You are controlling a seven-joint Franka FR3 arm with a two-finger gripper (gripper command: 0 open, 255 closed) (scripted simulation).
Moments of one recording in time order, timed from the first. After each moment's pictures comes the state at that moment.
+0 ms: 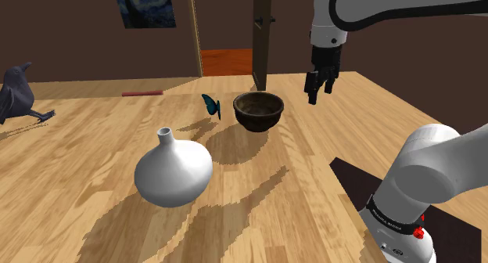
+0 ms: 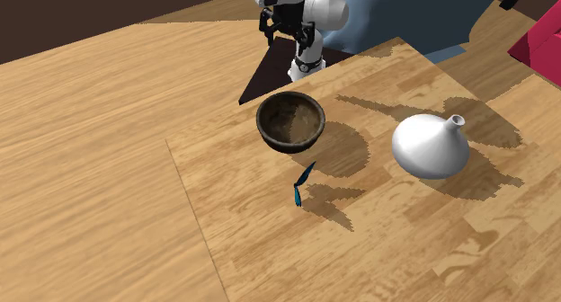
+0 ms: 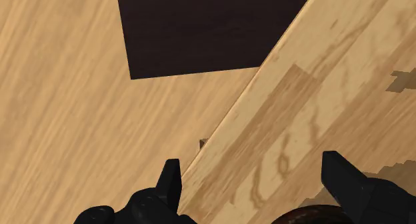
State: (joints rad) arm 0.00 -0.77 0.02 -2.44 -0.05 1.61 0.06
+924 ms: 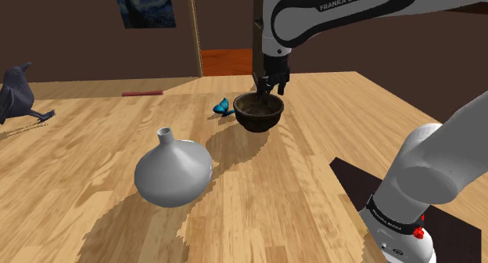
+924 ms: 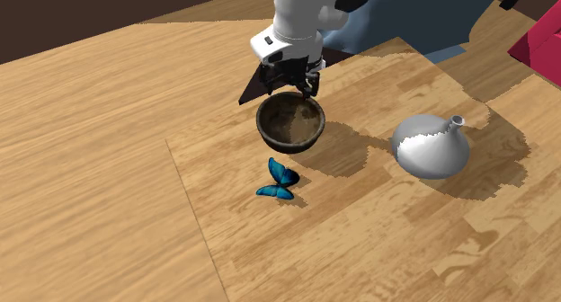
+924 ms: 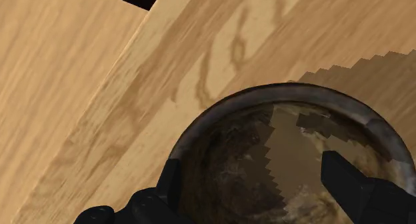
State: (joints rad) arm 0.04 -0.37 0.08 -2.25 -0.03 1.90 0.08
